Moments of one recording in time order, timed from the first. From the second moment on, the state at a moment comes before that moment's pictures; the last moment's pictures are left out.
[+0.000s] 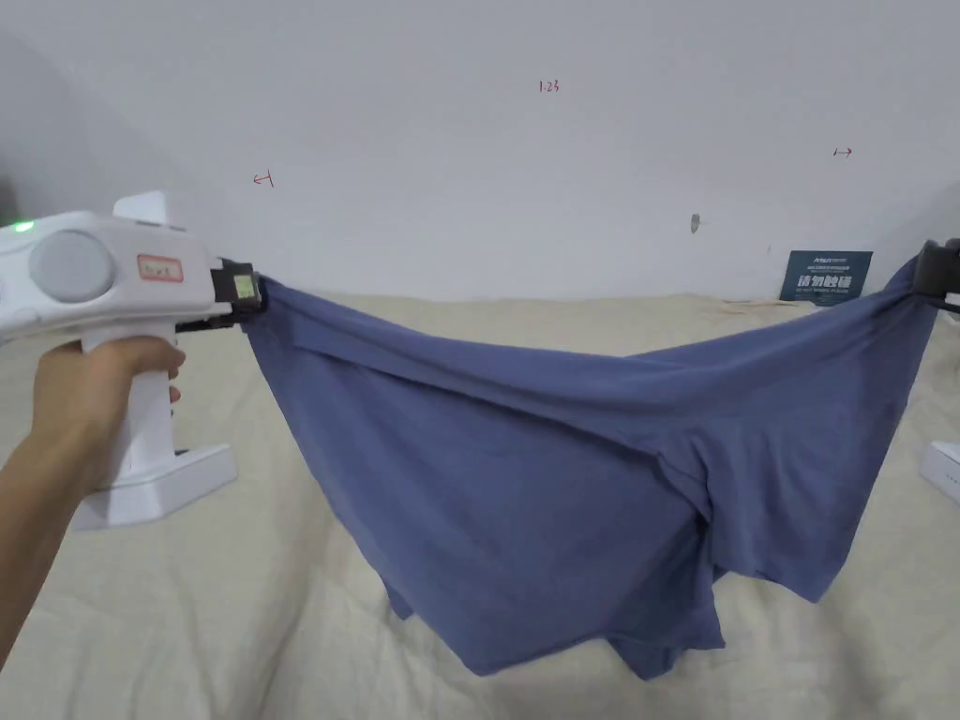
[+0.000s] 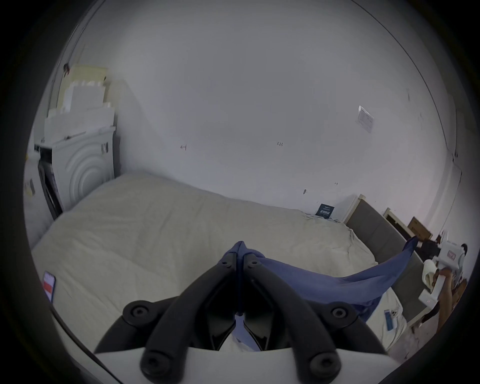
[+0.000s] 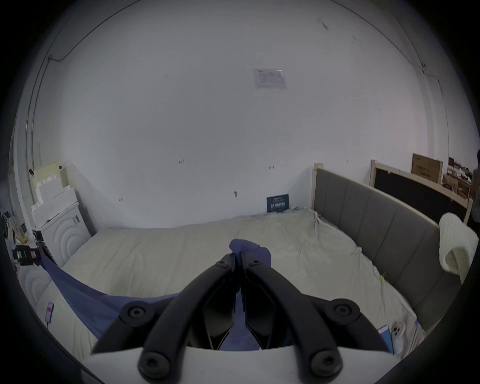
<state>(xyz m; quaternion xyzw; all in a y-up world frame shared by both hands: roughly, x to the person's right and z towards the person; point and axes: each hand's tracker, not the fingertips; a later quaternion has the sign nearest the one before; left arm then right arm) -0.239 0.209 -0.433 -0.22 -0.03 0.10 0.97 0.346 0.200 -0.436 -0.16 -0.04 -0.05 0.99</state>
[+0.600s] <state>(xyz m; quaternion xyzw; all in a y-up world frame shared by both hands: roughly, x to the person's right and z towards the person) -0.239 0.233 -0.524 -0.20 0.01 0.06 0.98 0.327 0.238 -0.514 -0.13 -0.05 -0.03 0.99</state>
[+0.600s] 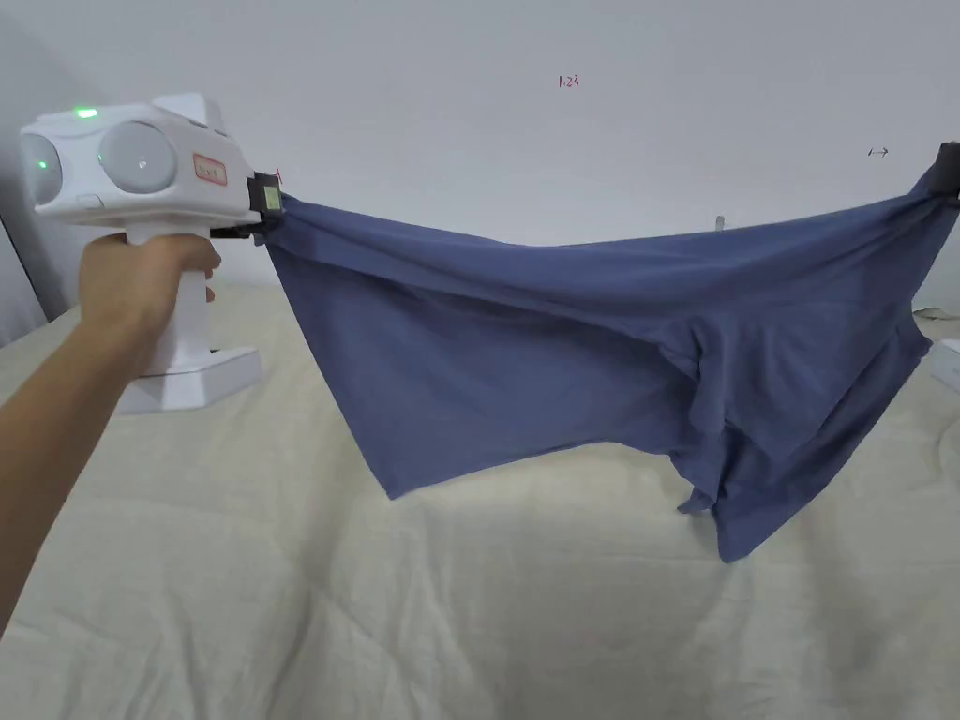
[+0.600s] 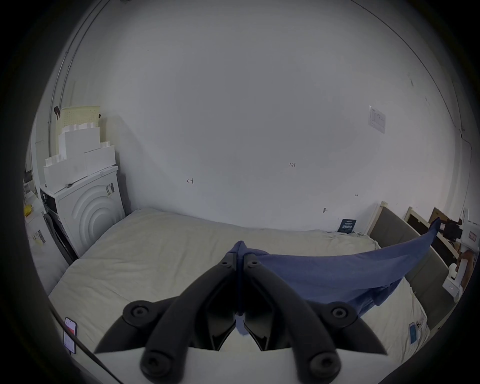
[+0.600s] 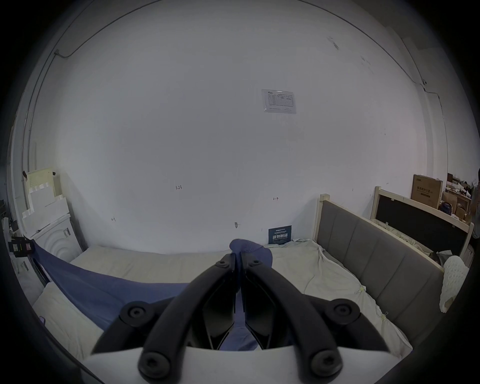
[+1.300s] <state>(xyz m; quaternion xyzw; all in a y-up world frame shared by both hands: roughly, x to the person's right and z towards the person) -0.231 0.009 -0.460 -0.36 0.01 0.06 0.93 0.338 -0.003 -0.455 -0.30 -0.06 -0.06 0.95</state>
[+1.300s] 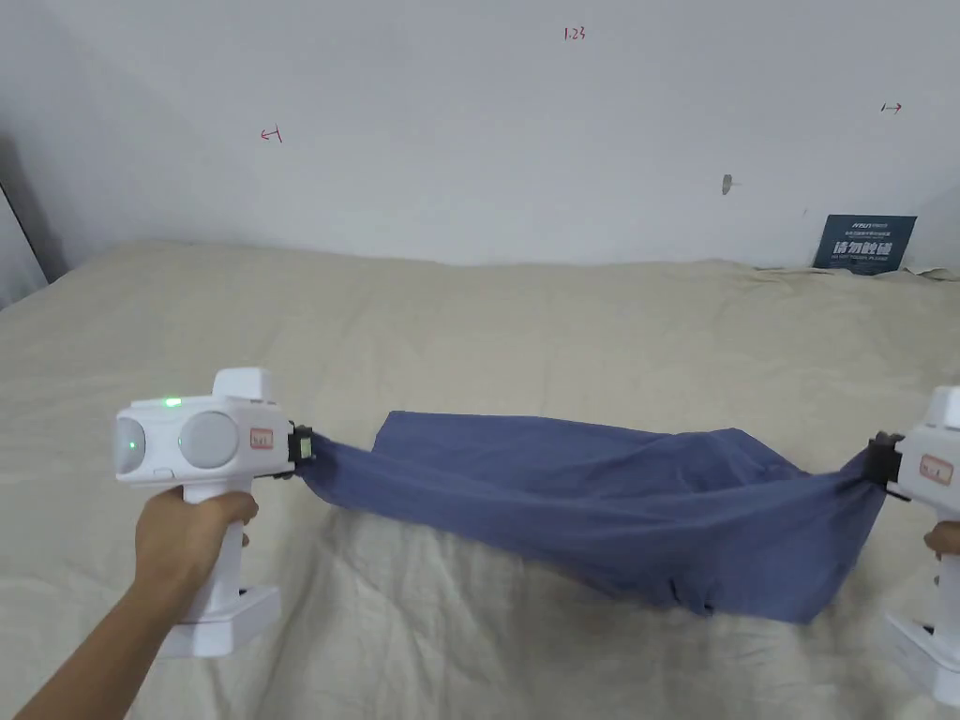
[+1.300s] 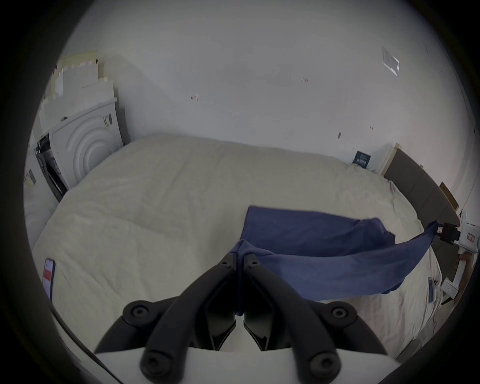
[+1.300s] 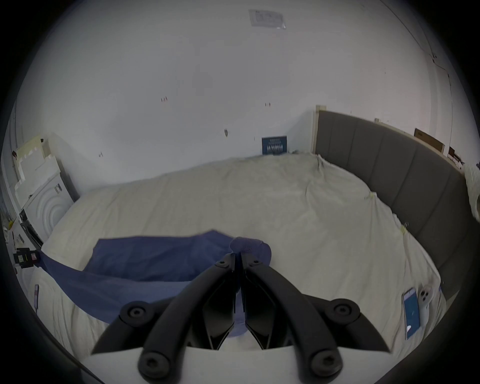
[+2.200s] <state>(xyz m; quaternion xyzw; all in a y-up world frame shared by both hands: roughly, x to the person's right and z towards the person) -0.249 -0.092 -0.272 -0.43 0.01 0.07 0.90 0.326 -0.068 -0.238 -0.34 -0.03 -0.05 0.94</state>
